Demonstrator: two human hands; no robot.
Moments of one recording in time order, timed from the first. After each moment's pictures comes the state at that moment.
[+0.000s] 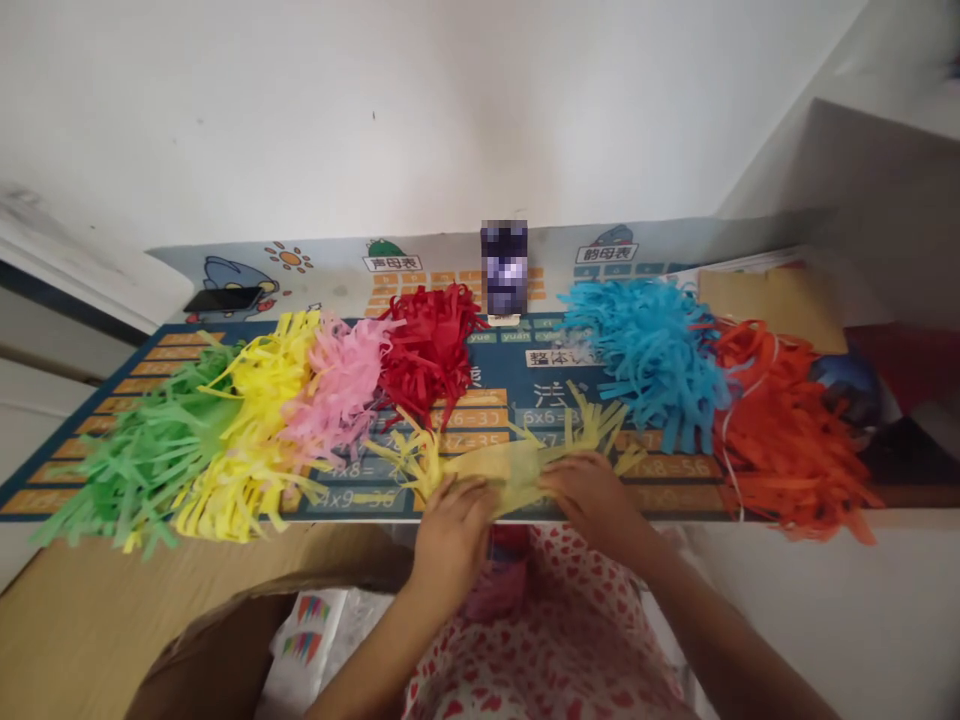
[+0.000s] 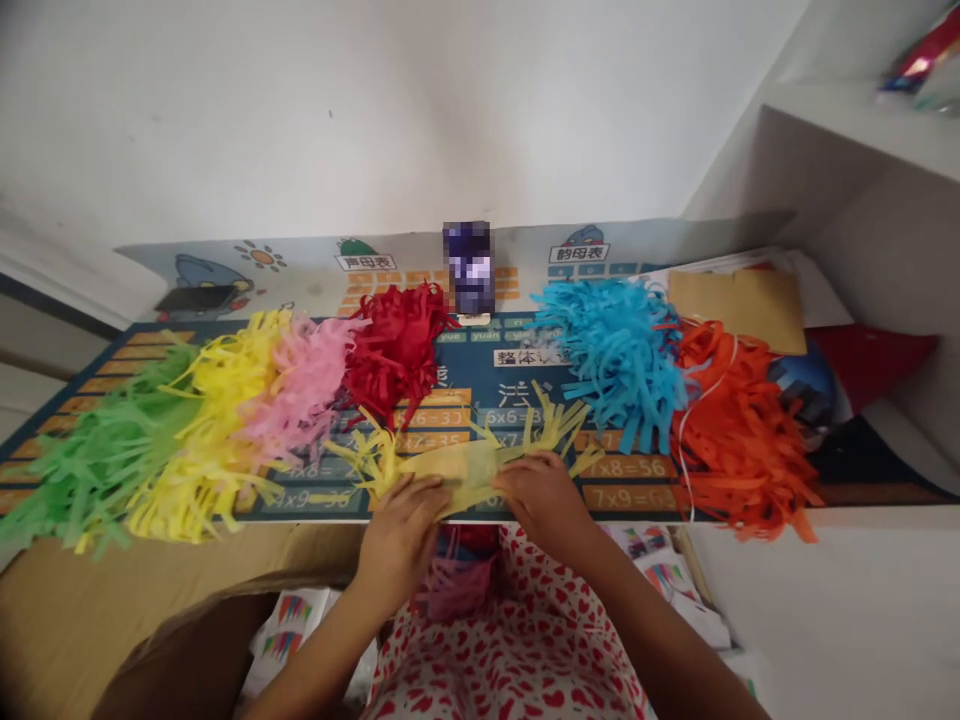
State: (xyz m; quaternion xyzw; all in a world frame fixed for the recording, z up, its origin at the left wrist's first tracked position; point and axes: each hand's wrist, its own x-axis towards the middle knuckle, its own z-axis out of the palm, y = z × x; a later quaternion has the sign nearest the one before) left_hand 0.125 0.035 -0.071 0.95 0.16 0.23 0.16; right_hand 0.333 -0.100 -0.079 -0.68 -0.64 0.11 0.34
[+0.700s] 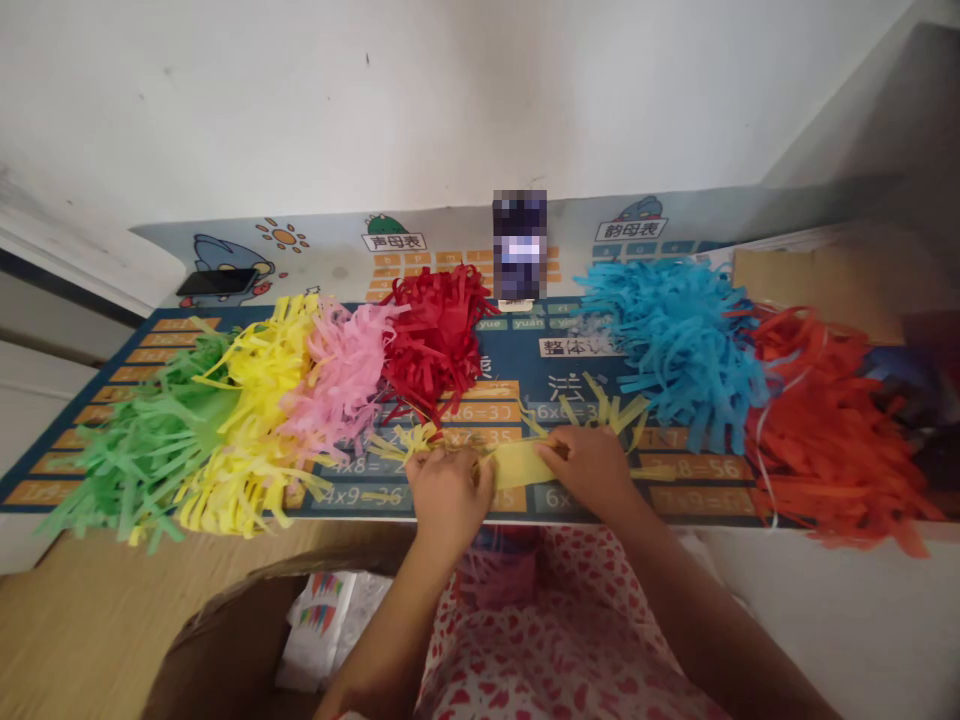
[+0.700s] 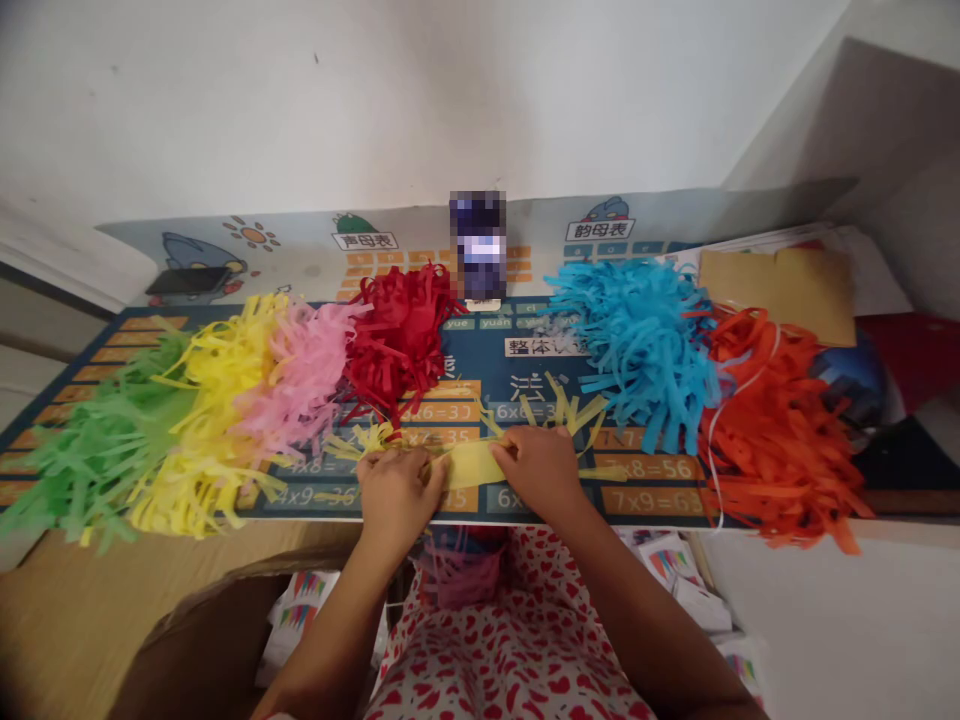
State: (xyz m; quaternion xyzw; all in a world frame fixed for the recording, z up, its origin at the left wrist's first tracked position) left_hand 0.156 0.067 -0.057 0.91 0.38 0.13 0.06; right_hand 0.332 -0.041 -0.064 -0.85 -0.49 0.08 0.18
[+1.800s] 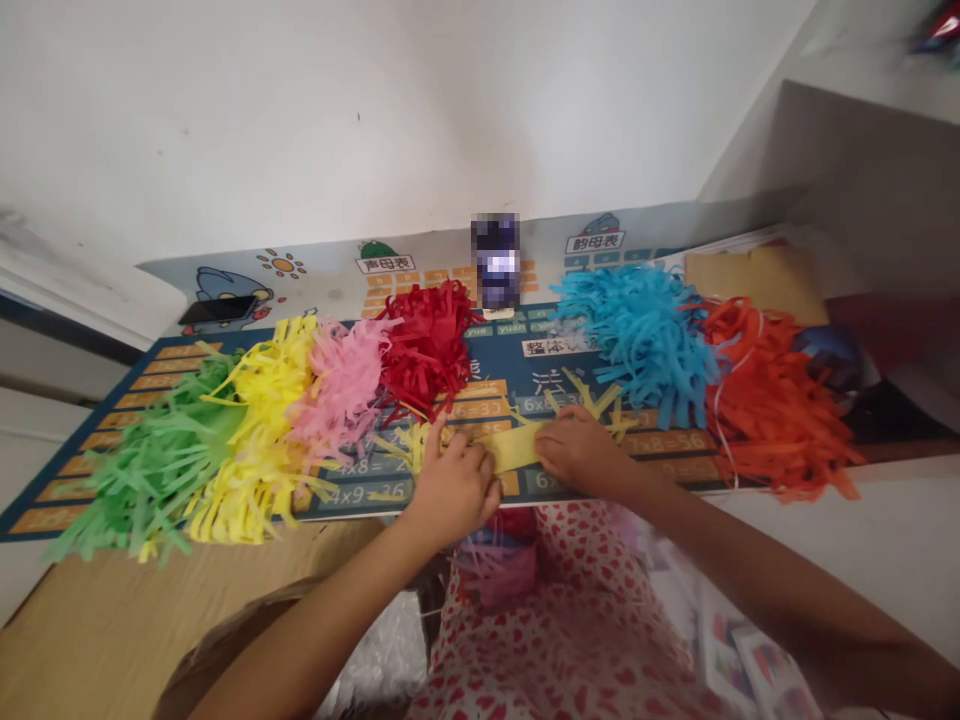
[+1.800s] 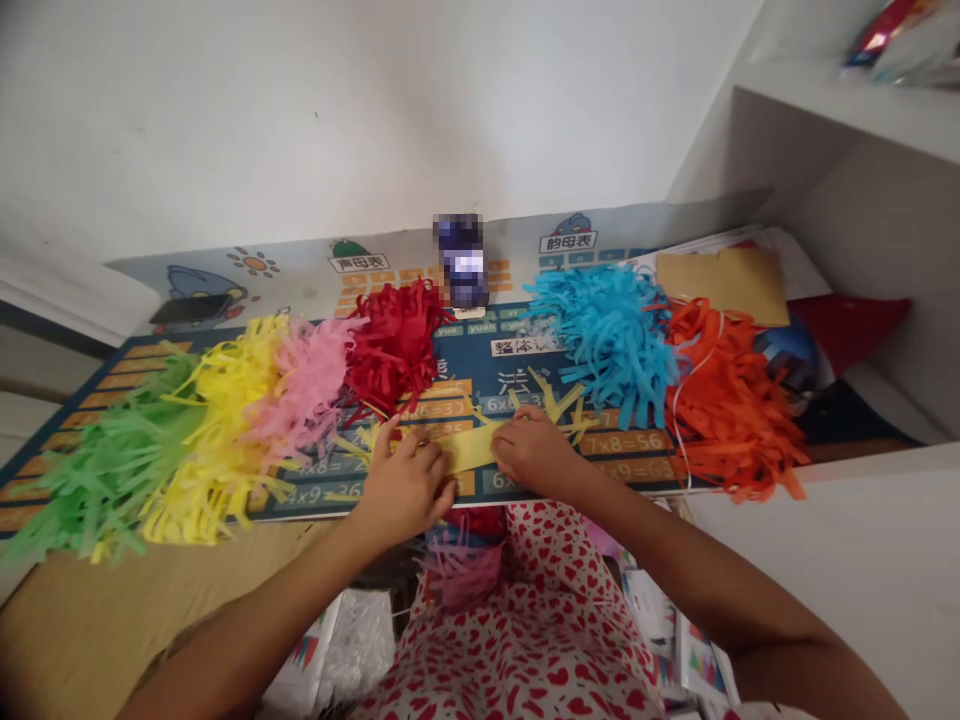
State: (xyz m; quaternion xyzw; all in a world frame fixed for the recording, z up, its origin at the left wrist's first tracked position) left_hand 0.149 0.070 -0.026 0.99 0.08 0.11 0.00; right_hand 0.350 -0.059 -0.058 -0.65 -0.74 -0.05 0.18
